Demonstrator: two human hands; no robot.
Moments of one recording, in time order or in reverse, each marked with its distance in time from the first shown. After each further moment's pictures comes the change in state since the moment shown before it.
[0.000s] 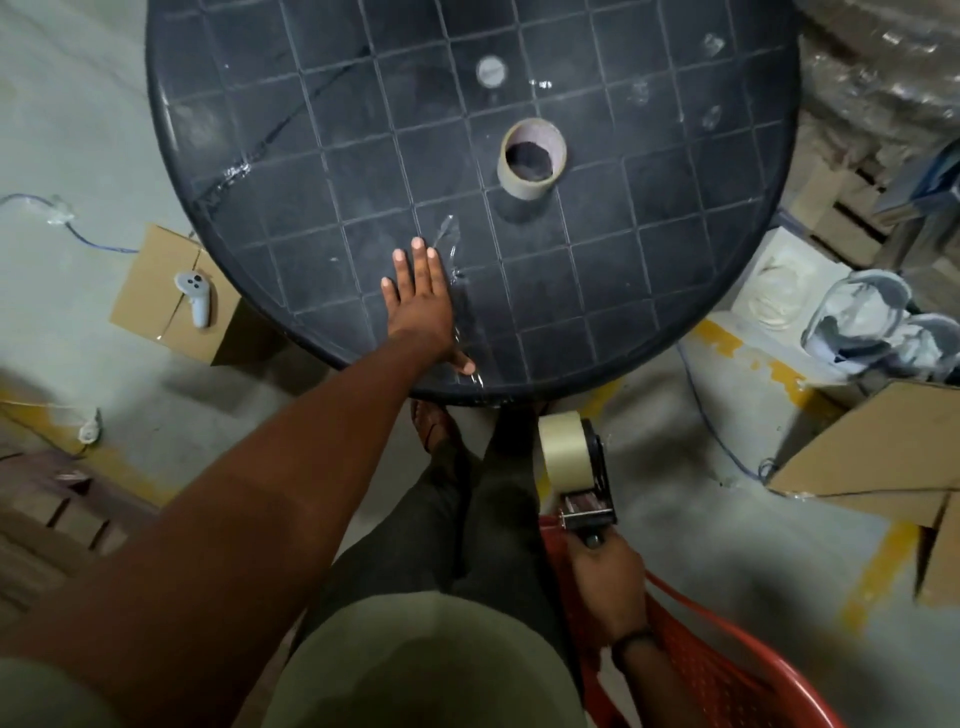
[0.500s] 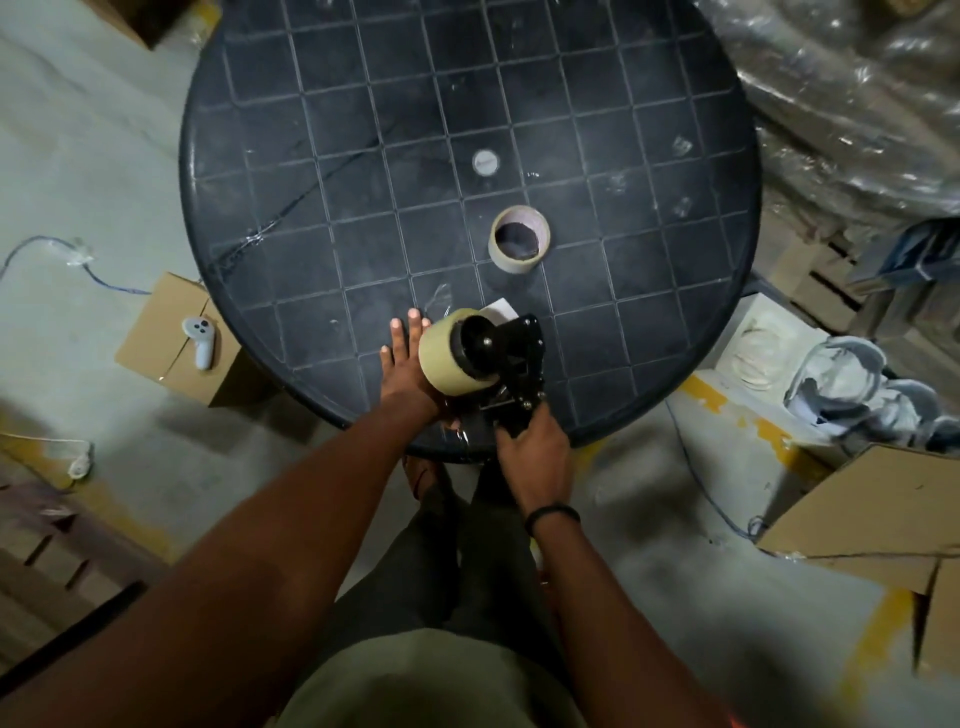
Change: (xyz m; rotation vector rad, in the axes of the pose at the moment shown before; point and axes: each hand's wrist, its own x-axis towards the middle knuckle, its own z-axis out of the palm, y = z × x) left_hand 0.004 -0.002 0.000 -0.059 0.011 -0.005; right_hand 0.068 -0.187 -0.003 -0.036 0.185 -0.448
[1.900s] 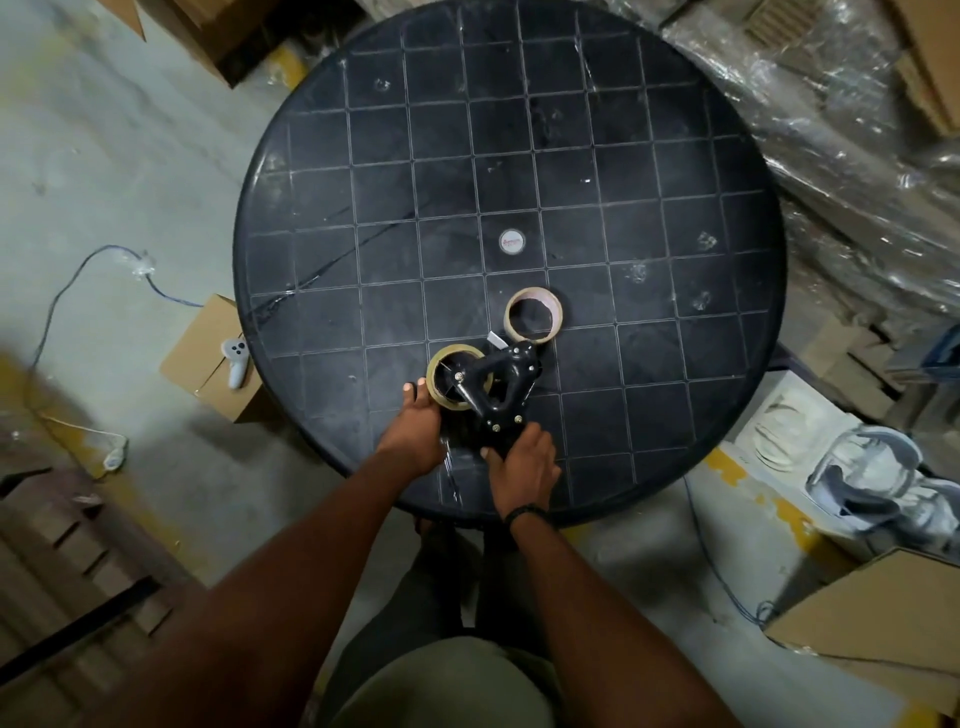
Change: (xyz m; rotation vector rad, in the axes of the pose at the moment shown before) left_hand 0.016 -0.007 -0.019 -0.157 -0.001 0.028; right_hand 0.087 -0.027 0.021 -0.218 -0.066 -0.067
